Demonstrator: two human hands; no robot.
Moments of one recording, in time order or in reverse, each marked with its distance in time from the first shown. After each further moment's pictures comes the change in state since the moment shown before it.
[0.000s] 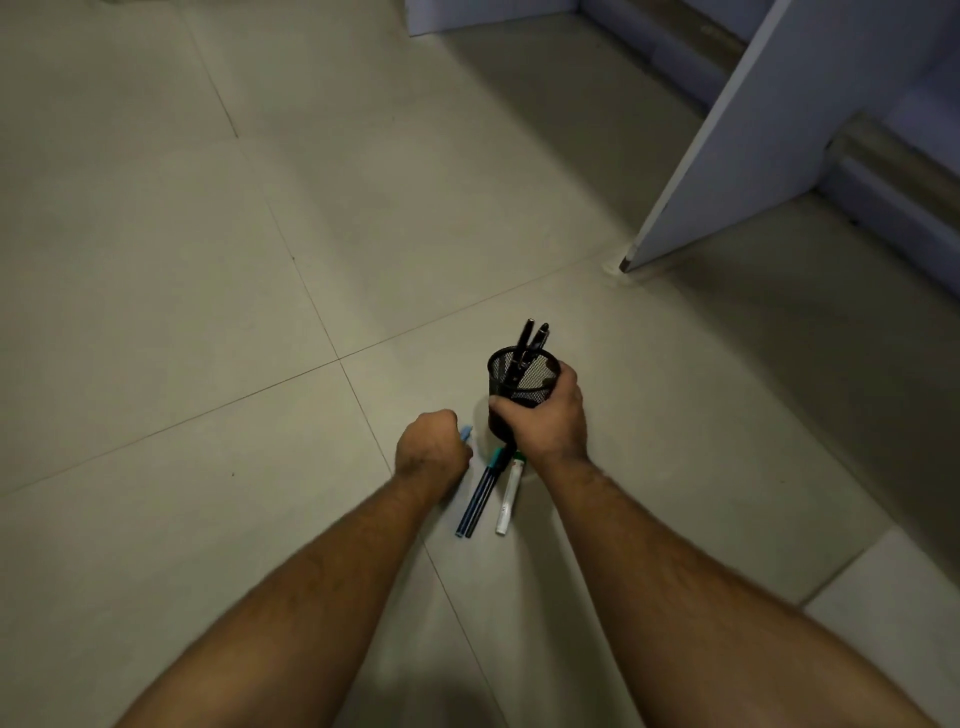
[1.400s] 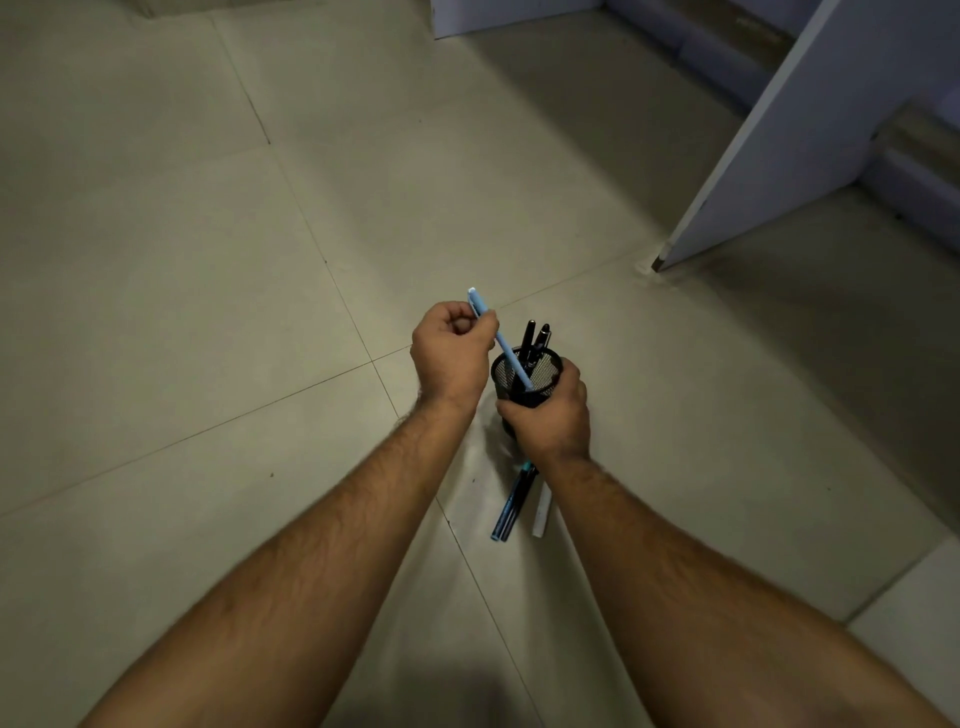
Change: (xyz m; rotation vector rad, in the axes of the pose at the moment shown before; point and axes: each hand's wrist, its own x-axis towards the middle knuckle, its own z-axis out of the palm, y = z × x) left_hand 0.023 0.028 -0.089 -1.309 0.463 -0.015; right_hand -0.009 -0.016 0.036 -0.041 -0.020 -0.029
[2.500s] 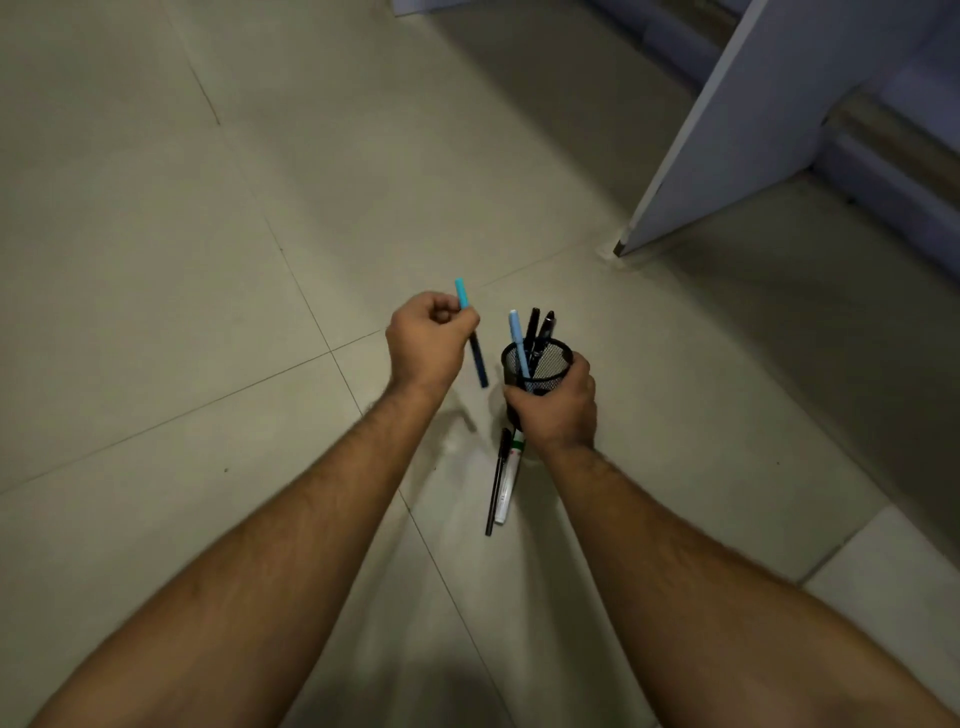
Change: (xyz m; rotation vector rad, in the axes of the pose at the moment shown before) left_hand -0.005 -0.007 0.018 0.228 -0.101 0.043; right_hand 0.010 0.024 -0.044 -0.028 0.124 0.069
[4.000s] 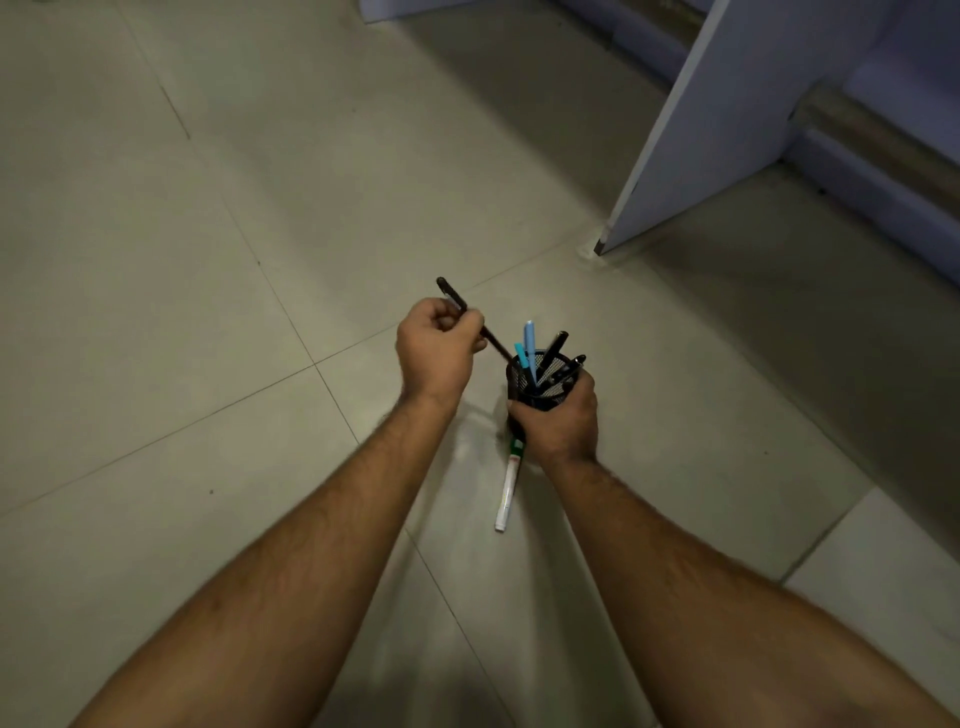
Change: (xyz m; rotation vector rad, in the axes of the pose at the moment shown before) left_hand -0.008 0.004 0.023 -0.247 -0.042 -0.087; right_hand -0.002 0.015 -0.008 0.130 0.013 0.077
